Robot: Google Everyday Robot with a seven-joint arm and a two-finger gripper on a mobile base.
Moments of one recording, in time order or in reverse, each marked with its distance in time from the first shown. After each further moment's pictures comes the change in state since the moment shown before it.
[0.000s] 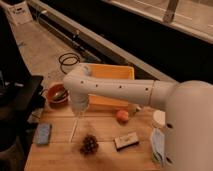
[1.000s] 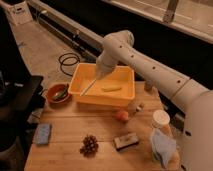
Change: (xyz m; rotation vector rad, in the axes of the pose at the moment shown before) arm 0.179 0.023 -0.104 0.318 0.095 0.346
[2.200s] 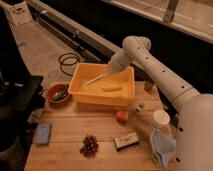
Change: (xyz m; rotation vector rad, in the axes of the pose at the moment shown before) arm 0.085 0.013 0.034 0.117 -0.091 0.357
